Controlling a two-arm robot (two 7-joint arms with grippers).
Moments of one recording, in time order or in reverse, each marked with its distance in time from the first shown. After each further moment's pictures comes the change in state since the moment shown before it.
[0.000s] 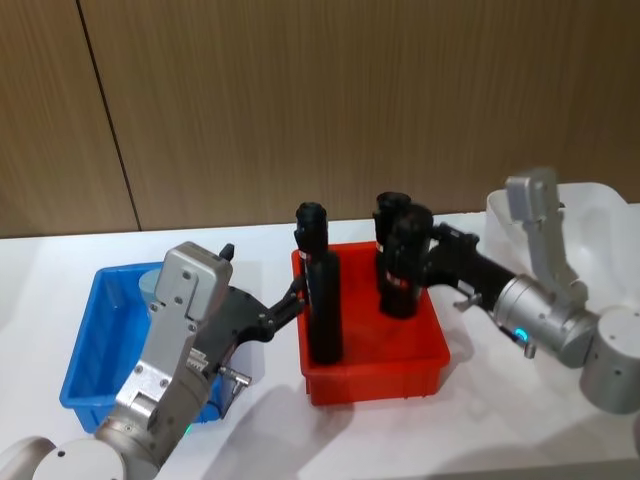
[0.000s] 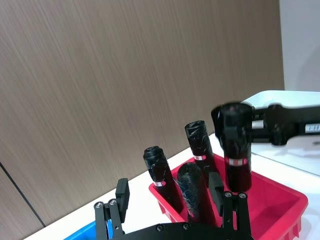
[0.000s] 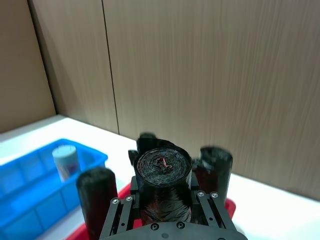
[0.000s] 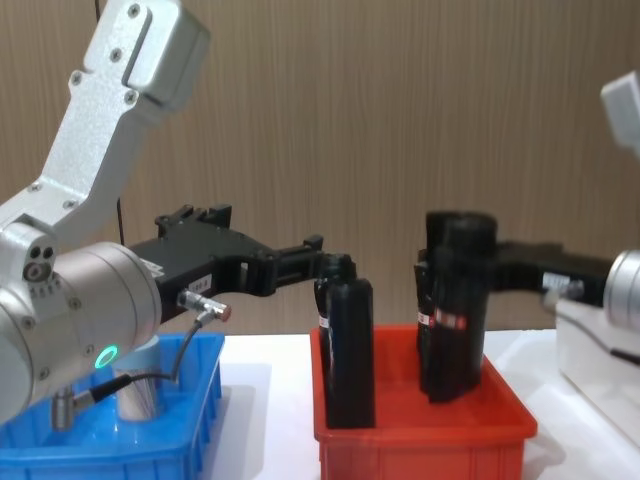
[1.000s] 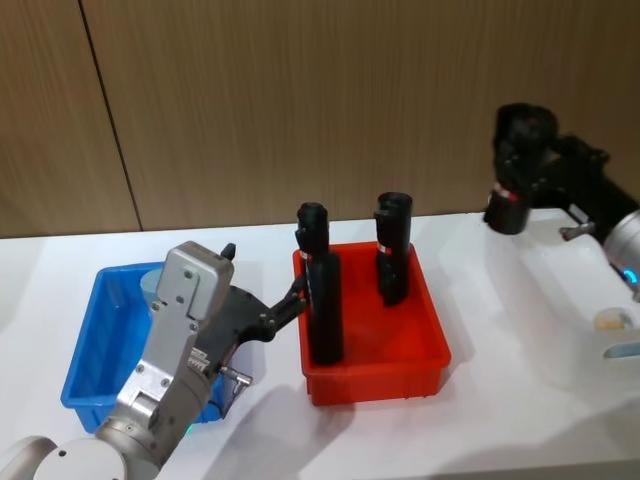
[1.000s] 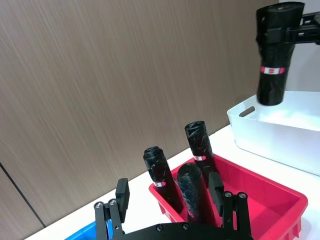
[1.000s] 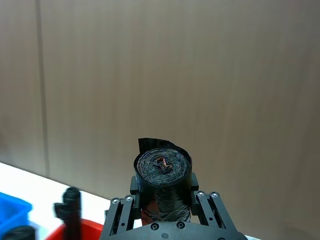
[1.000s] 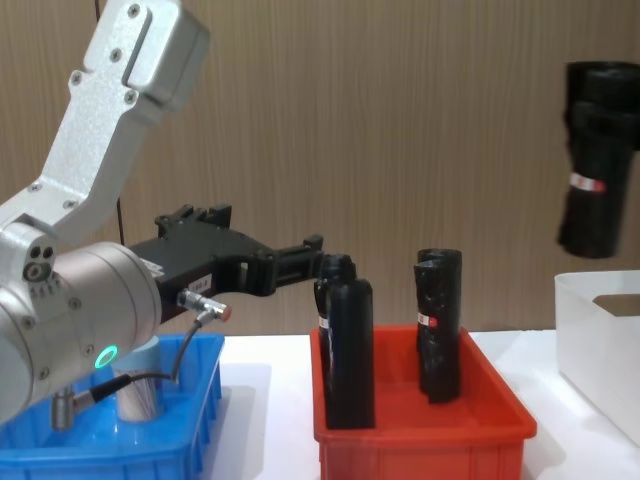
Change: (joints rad) left arm 0.000 0.000 0.000 0.000 0.000 0.000 0.000; right arm -0.135 0.147 0.113 -0.414 -0.002 0.106 -0.223
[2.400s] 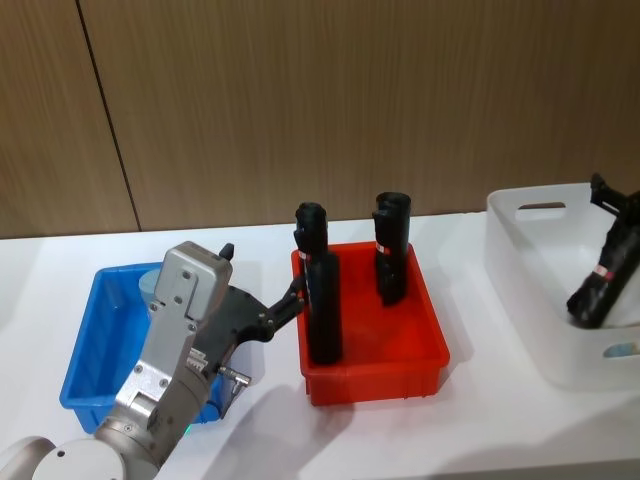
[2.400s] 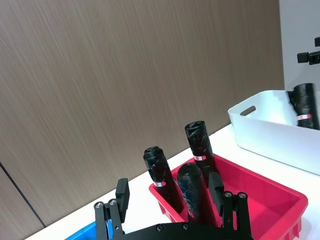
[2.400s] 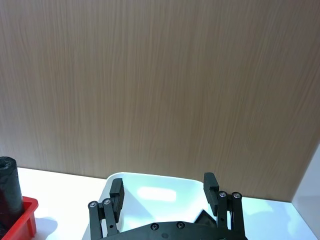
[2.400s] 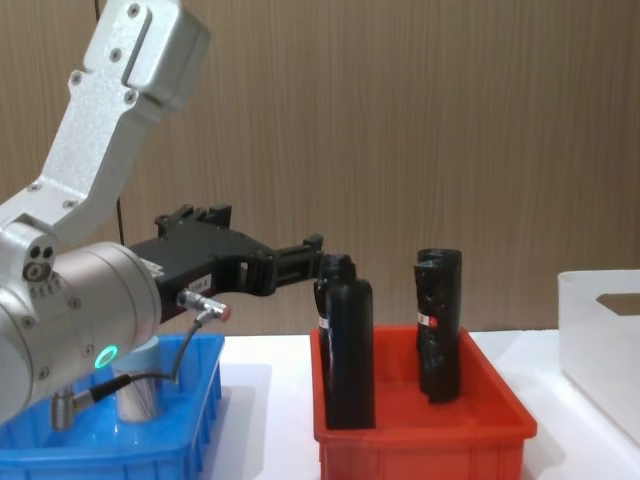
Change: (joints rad) left arm 0.000 0.000 0.000 0.000 0.000 0.000 0.000; right arm 0.040 0.070 0.089 0.209 -0.025 0.028 -0.102
